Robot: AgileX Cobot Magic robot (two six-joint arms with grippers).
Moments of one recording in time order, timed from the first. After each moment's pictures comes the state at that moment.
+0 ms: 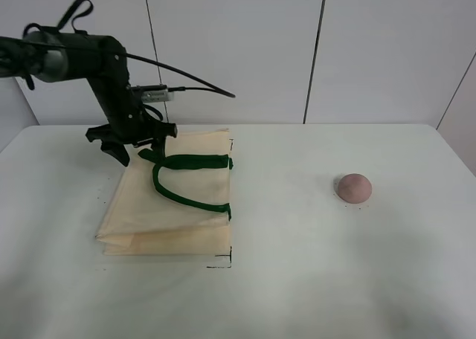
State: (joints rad) left arm -0.27 2.13 -1.70 0.03 0.94 -0.31; right arm 0.04 0.00 -0.49 0.01 1.03 -0.01
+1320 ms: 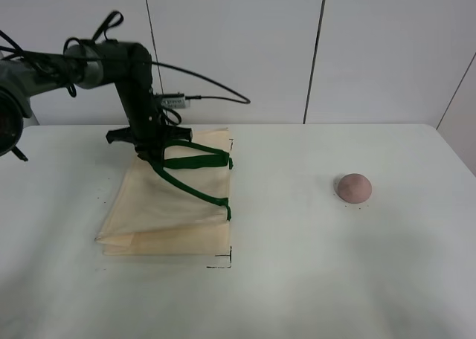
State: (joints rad) left arm -0.28 2.28 -1.99 0.02 1.15 -0.27; right arm 0.04 0.00 -0.49 0.01 1.03 -0.01
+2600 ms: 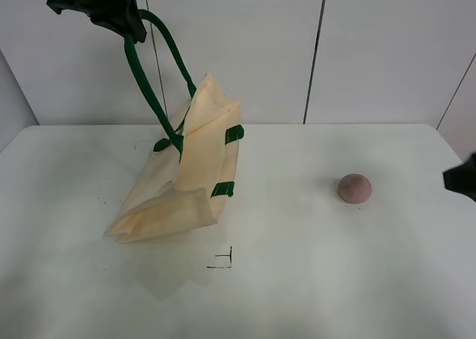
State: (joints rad) left arm -0.28 1.88 -2.14 -0.07 1.18 -0.15; right arm 0.04 0.94 -0.79 0.03 0.76 -0.03
